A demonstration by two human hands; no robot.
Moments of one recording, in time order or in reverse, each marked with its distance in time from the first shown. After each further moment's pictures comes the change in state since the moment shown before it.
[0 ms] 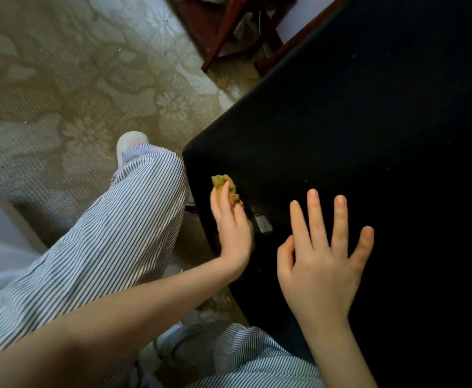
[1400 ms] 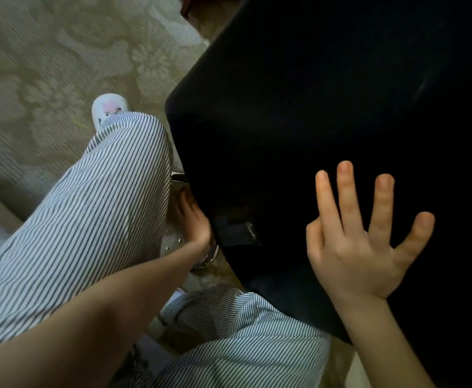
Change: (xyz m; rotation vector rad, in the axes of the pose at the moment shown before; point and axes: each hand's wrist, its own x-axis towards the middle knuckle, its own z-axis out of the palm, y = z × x) left_hand 0.026 -0.135 -0.032 0.345 0.041 -0.366; right_hand -0.028 0.046 0.036 -0.445 0.252 -0.139
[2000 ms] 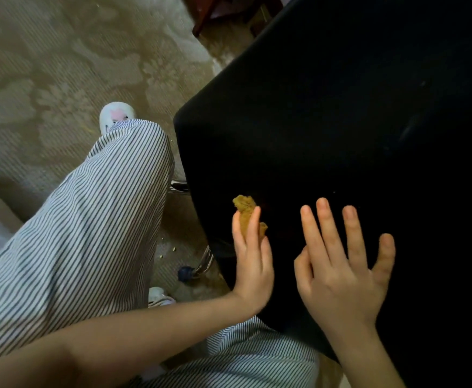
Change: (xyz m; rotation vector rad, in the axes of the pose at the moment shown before) left_hand -0.140 0.070 0.005 -0.247 -0.260 0.539; right_hand 0.004 0.007 -0.018 0.276 -0.117 -0.096
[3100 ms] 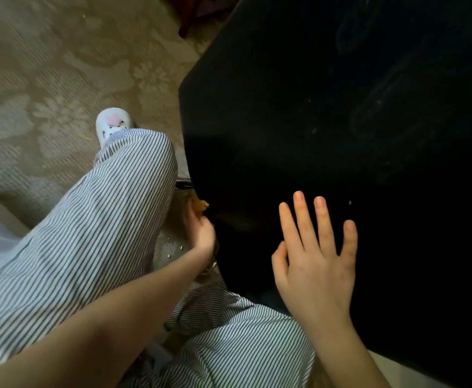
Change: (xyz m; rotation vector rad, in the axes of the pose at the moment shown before) left_hand 0.060 -0.101 -0.055 0.006 0.240 -0.571; right_hand -0.017 -0.041 -0.019 0.204 -0.244 0.195
